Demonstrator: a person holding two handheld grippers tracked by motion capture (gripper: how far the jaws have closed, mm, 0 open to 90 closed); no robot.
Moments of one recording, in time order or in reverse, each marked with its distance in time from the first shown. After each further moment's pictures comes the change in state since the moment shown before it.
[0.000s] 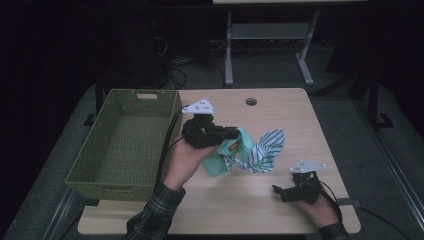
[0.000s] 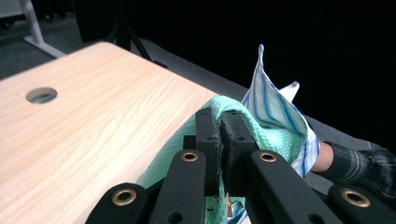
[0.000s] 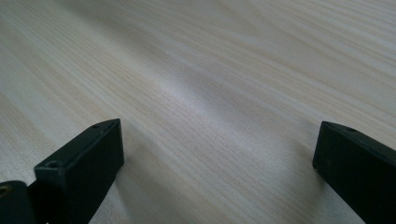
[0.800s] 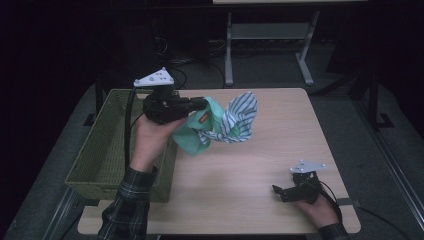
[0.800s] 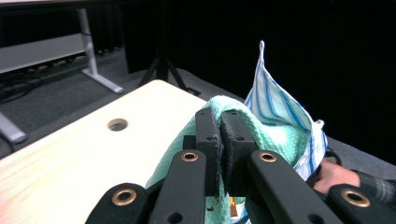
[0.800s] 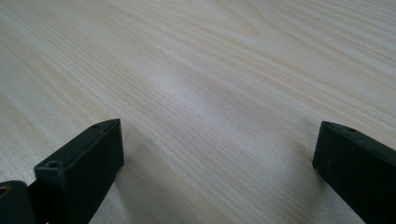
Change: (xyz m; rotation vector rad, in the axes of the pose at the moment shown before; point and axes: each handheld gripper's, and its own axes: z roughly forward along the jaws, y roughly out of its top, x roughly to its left) left arm 0.022 0.039 -0.082 -0.111 0.127 0.034; right arm 0.000 0.000 0.000 0.000 0.000 -0.001
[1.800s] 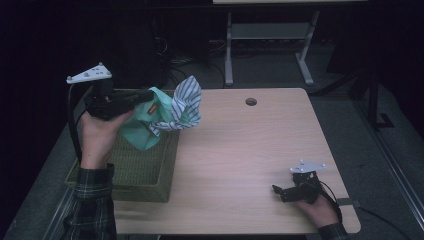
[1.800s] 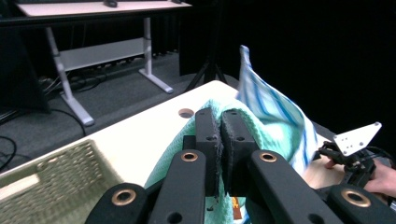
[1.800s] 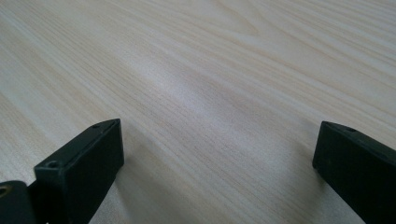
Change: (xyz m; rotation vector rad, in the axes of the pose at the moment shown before) left arm 0.052 -0.012 -0.097 -0.041 0.200 -0.044; right arm 0.000 0.000 0.000 0.000 -0.001 0.001
